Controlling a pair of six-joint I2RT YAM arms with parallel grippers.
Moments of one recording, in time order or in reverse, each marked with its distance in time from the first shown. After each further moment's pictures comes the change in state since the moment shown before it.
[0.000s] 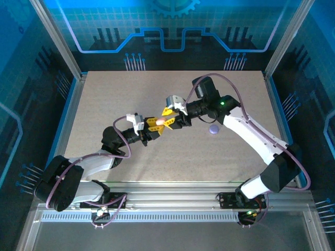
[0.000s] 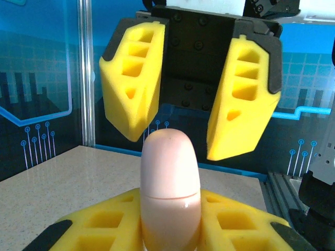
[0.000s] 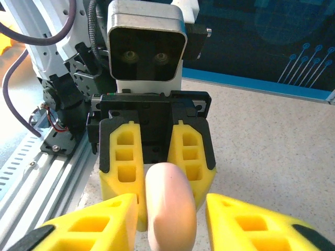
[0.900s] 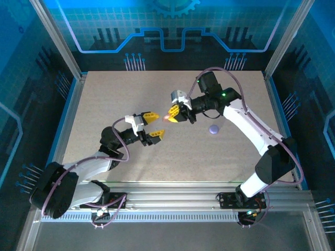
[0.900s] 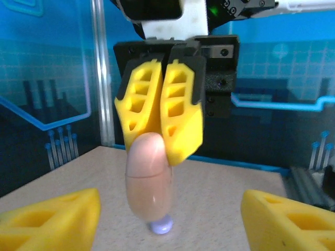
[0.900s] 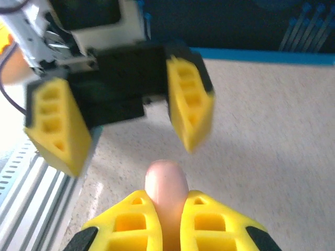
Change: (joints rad) left arm 0.000 -0.092 -0.010 -0.131 -0.072 0.117; right arm -0.109 0.078 0.068 -0.157 -0.024 -0.050
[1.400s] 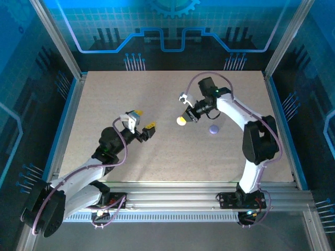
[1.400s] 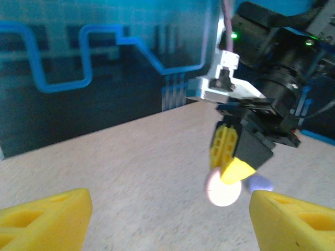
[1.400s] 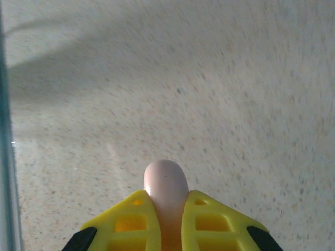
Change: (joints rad) left arm 0.000 -0.194 -0.020 -0.446 -0.492 0.113; right arm -0.129 0.286 -0.032 0.000 0.277 0.275
